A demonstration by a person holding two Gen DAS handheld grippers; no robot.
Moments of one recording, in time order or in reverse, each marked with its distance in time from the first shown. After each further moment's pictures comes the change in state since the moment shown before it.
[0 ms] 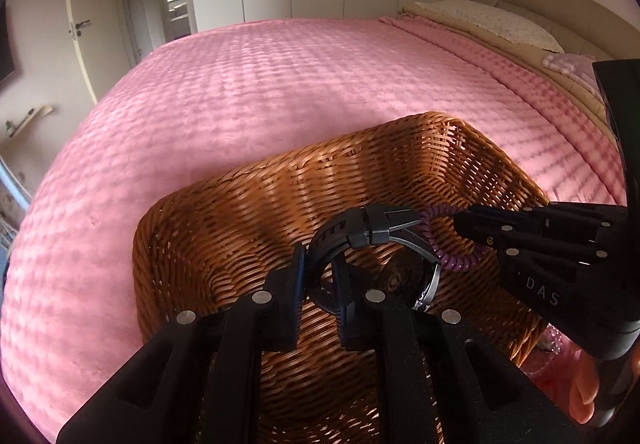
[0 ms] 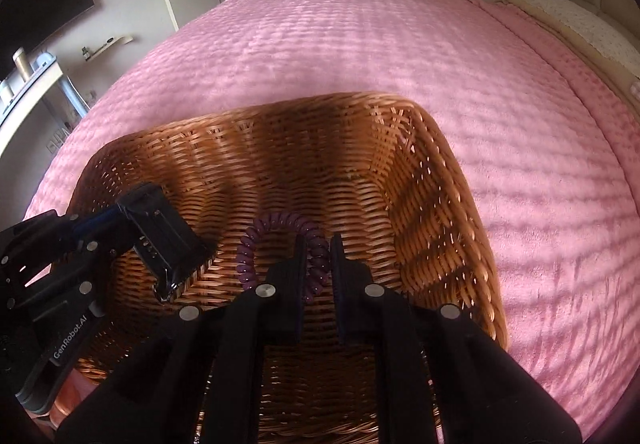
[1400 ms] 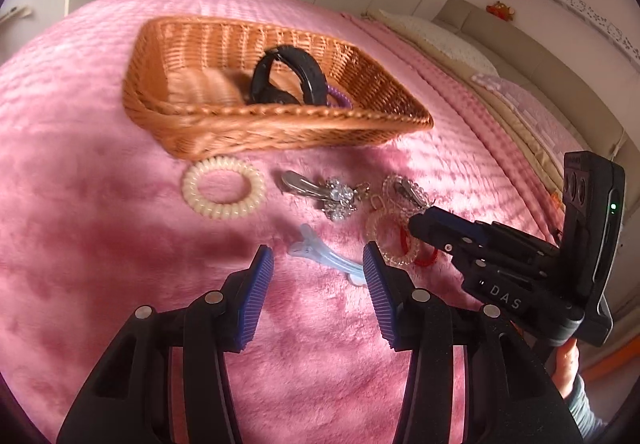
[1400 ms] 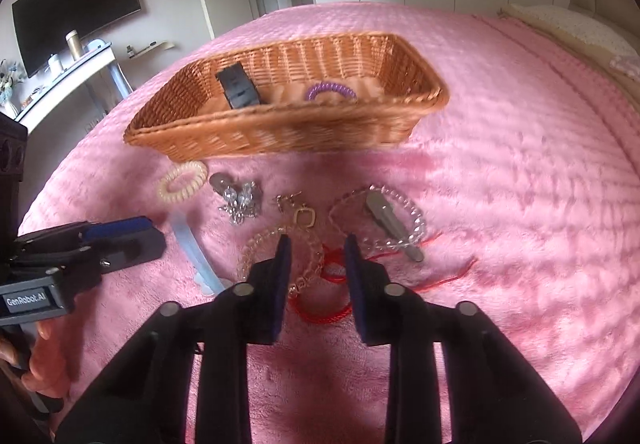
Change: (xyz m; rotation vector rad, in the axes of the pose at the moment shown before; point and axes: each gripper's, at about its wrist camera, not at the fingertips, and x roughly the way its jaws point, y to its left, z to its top) left arm -0.072 -0.033 -0.151 -0.210 0.025 -0.314; right arm -0.086 -0.007 -0.165 -0.061 -0.114 0.092
